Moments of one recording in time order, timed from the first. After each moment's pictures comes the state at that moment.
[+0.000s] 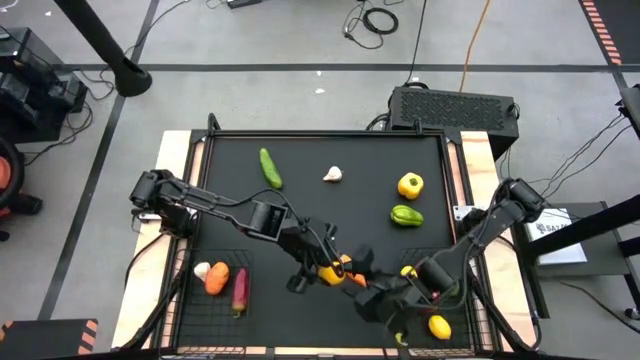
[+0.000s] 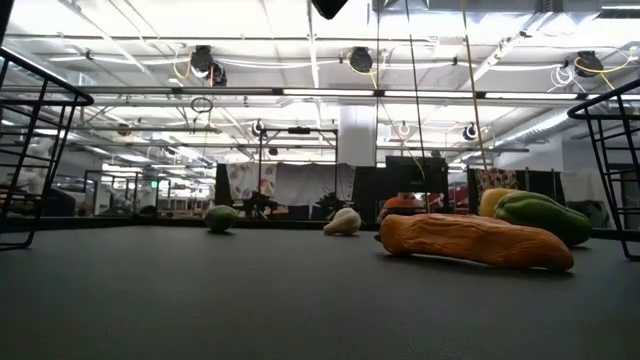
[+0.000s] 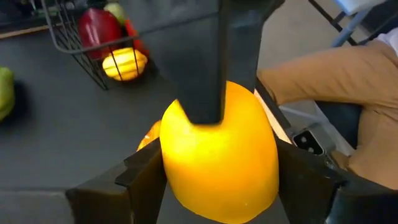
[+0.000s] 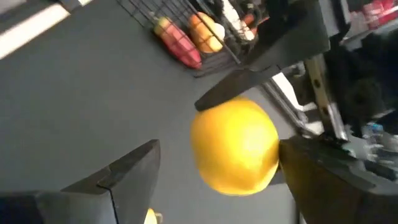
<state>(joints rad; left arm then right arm) -0.25 1.75 1.52 -0.46 0.26 0.07 0.65 1.68 1.40 -0.48 0.70 -0.33</state>
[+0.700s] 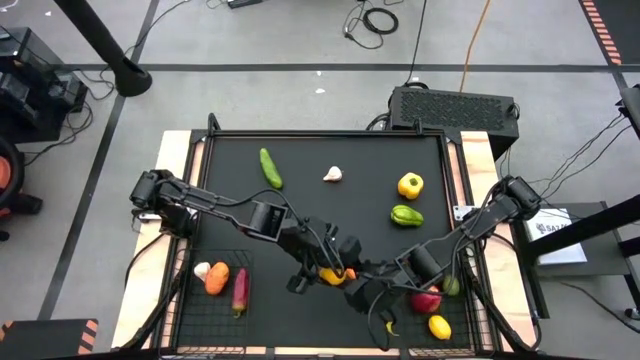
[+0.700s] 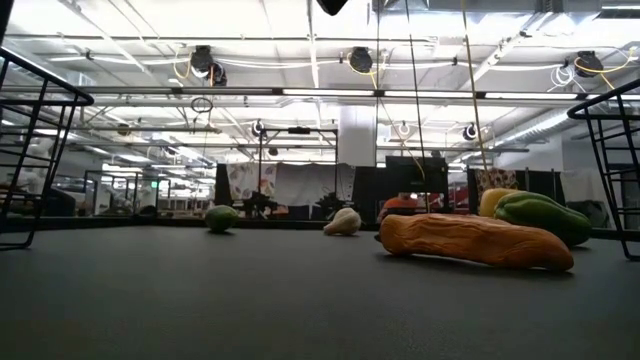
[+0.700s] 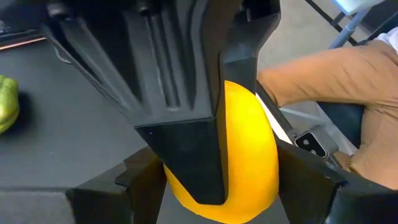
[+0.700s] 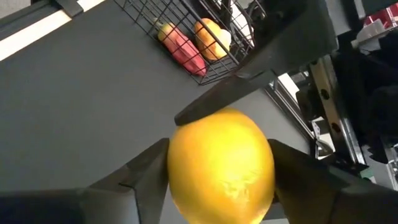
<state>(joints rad) -0.25 1.75 1.52 -0.45 0.26 0.09 0.56 1.68 1.40 -0.42 0.56 -0.41</state>
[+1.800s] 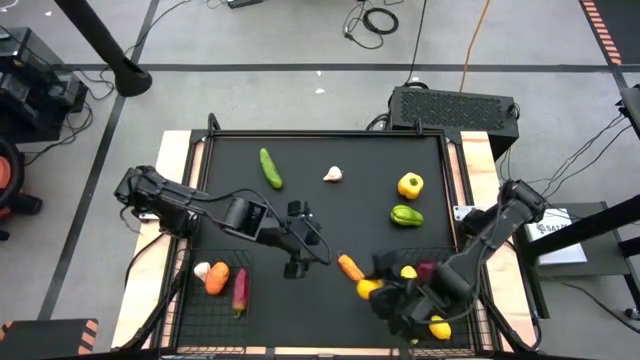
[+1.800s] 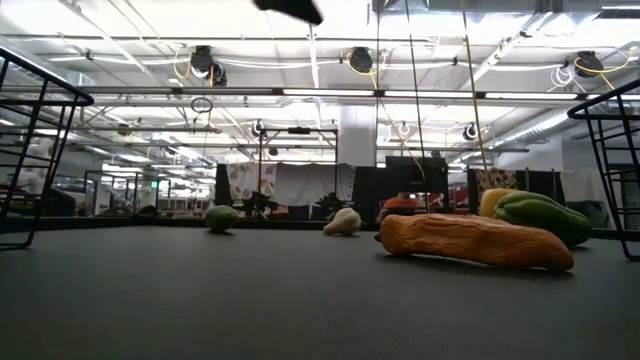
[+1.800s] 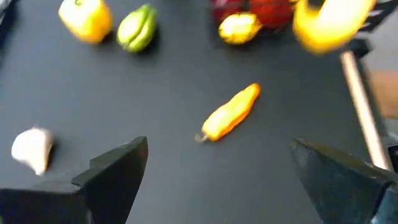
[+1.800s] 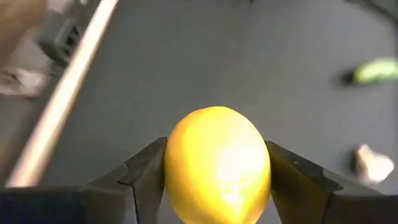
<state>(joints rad) -0.30 1.63 1.52 -0.72 -0.21 -0.18 0.74 1.68 1.54 -0.96 0.51 0.31</state>
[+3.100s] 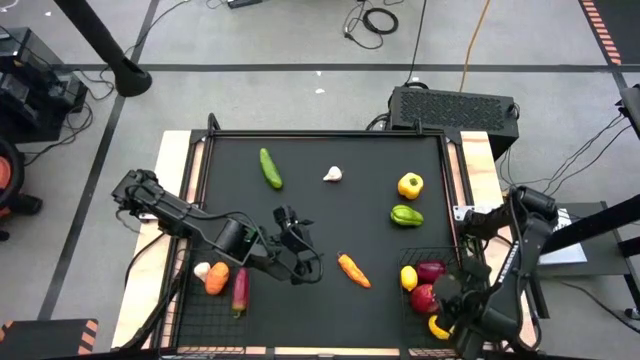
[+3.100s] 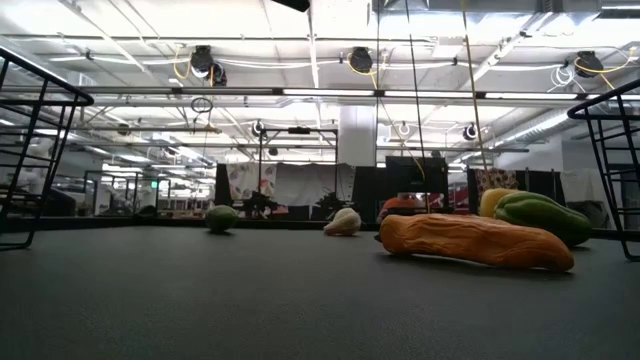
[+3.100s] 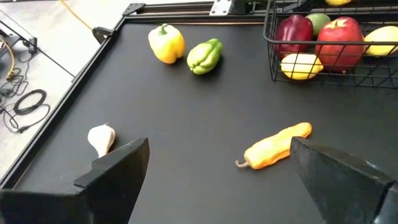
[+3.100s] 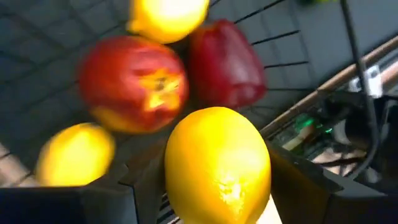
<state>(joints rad) -0.44 1.63 1.47 -0.63 -0.64 -0.36 1.08 1.67 1.38 -1.57 0.11 1.61</state>
